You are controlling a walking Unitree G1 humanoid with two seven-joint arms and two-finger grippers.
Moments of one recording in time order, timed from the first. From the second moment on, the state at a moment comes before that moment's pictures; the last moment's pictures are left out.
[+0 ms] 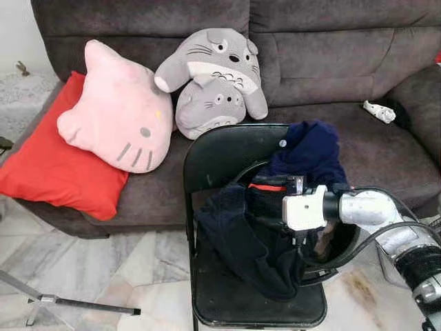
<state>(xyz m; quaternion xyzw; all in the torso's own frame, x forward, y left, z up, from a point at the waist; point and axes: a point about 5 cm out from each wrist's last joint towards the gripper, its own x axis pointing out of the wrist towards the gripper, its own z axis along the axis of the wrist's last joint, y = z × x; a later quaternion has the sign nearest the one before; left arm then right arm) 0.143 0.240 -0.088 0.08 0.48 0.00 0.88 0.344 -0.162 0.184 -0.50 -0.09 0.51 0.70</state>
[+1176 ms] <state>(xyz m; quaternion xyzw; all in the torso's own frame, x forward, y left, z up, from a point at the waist) 0.143 0.240 -0.088 0.08 0.48 -0.01 0.87 0.365 -0.155 0.180 -0.53 -0.09 0.46 0.71</state>
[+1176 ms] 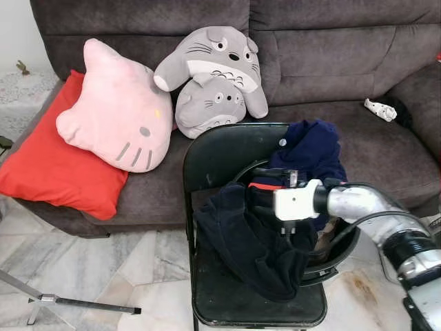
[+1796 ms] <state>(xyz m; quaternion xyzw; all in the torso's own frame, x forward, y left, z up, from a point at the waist) 0.141 0.240 -0.089 0.08 0.48 -0.01 0.87 0.366 -0.149 0.174 -0.51 -0.08 0.47 0.71</state>
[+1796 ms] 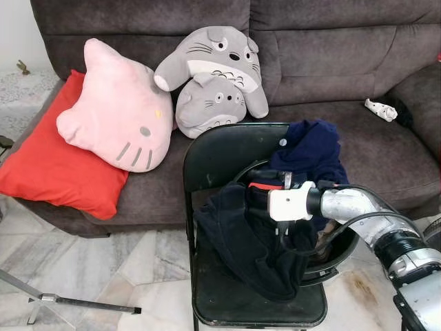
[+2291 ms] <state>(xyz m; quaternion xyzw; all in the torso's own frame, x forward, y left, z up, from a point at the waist) 0.141 0.240 -0.089 0.08 0.48 0.00 0.87 0.370 -0.140 0.183 -0.51 -0.10 0.46 0.72</state>
